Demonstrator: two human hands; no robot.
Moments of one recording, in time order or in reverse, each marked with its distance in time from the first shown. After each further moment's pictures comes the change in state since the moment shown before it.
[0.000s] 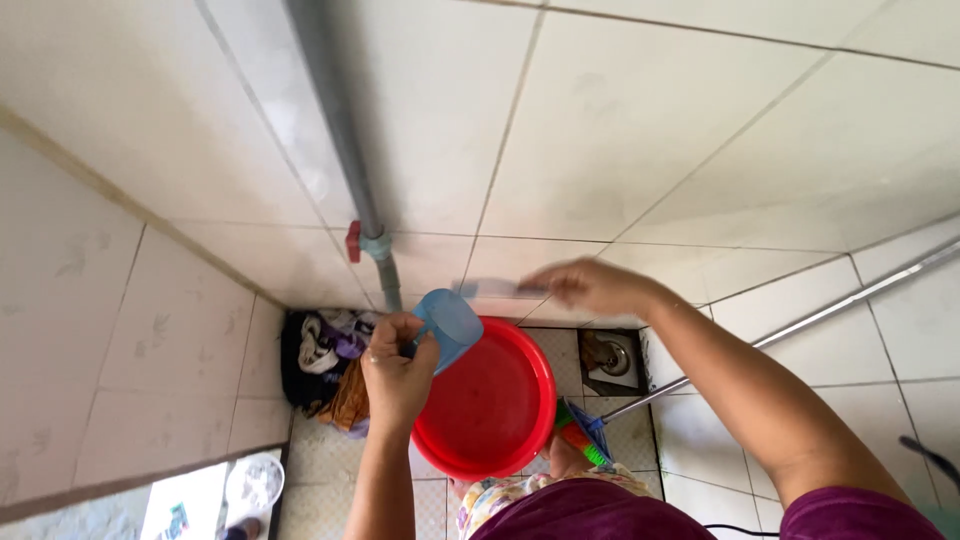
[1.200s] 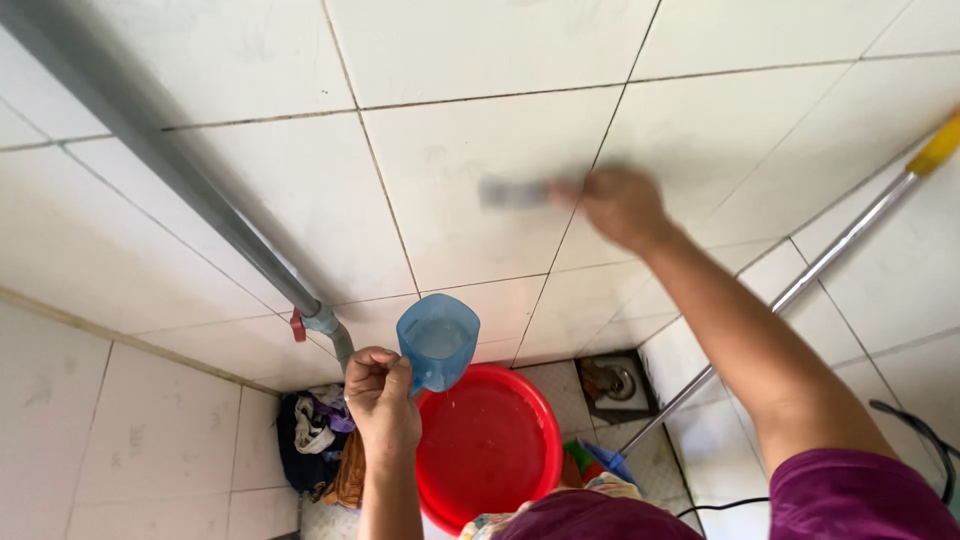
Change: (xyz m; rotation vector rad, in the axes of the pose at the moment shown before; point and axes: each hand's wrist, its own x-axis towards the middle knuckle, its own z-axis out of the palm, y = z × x) left_hand -0.001 0.013 0.096 -0.679 -0.010 -0.118; right_hand -0.041 0.110 -0.148 -0.535 0.975 -0.136
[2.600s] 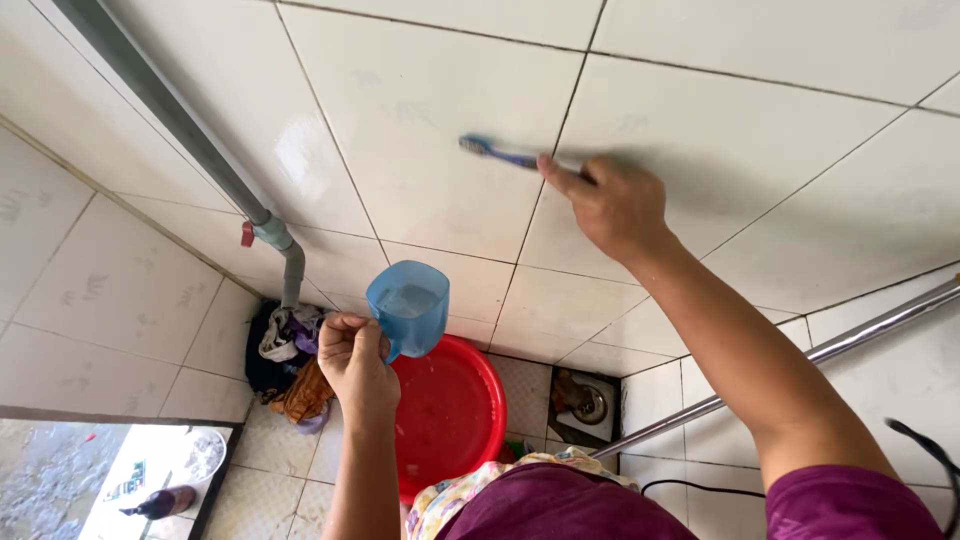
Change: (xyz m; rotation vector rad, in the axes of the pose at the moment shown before) left_hand -0.068 -0.099 0.097 0.037 0.330 0.238; right_hand -0.020 0.077 0.010 -0.055 -0.024 -0.573
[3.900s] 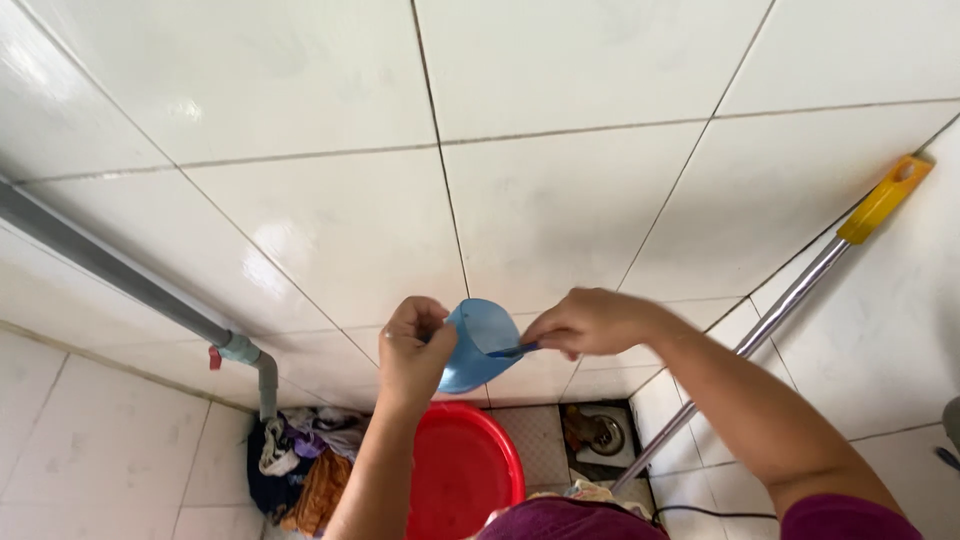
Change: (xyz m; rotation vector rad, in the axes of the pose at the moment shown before) left_hand 0.001 0.006 0.160 0.821 -0.664 0.009; right_hand -0.061 0.016 -0.104 0.812 -0.922 0.405
